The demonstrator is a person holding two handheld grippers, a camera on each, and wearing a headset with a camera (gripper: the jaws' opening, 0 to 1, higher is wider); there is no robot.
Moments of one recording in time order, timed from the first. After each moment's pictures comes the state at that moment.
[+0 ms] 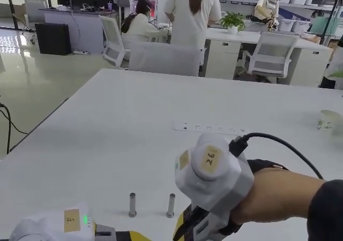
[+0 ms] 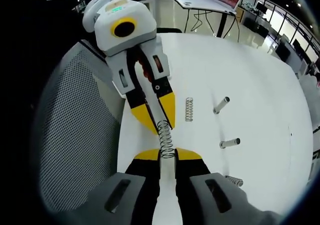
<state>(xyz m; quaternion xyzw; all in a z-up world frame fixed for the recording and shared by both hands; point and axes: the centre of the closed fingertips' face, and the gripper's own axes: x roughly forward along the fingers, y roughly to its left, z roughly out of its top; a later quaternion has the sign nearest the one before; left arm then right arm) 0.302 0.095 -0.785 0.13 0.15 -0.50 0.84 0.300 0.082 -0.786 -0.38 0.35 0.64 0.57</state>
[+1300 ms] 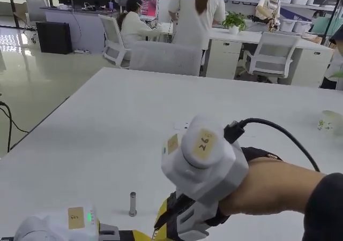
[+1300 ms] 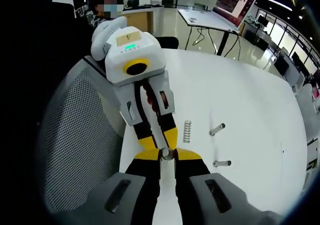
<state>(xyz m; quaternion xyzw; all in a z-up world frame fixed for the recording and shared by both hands) 0.302 0.091 -0.784 0.12 0.15 -0.50 0.84 0.292 0.114 -0.755 -0.38 0.30 0.65 0.58</state>
